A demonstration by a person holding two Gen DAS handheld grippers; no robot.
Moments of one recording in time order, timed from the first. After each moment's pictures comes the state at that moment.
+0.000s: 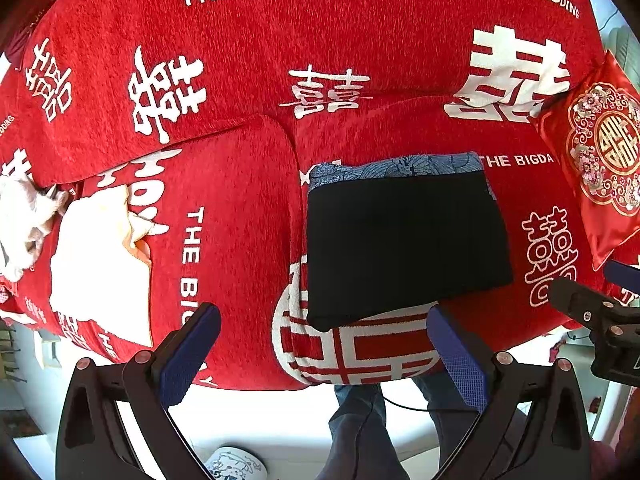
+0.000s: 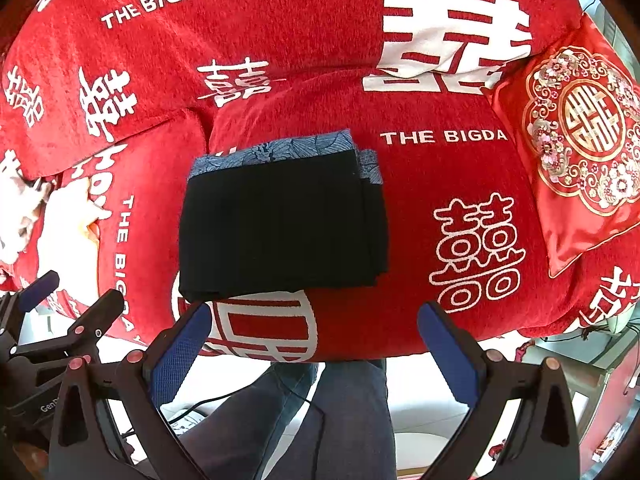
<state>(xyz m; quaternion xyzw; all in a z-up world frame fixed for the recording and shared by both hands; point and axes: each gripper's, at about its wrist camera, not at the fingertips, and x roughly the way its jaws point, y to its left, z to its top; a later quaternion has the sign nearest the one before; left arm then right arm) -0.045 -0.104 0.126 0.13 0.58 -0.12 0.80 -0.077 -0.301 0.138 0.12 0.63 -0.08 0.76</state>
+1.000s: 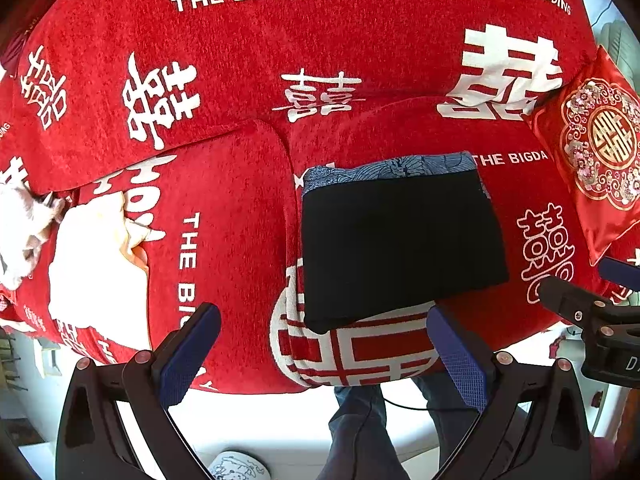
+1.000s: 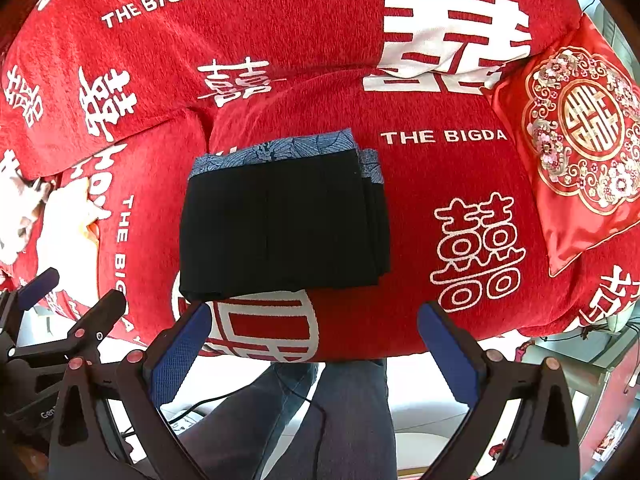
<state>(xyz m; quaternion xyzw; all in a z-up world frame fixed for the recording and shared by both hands) -0.046 -0.105 0.128 0.13 0.57 -0.13 0.80 -0.076 -0.296 0.141 0.12 0.63 -0.08 0.76</state>
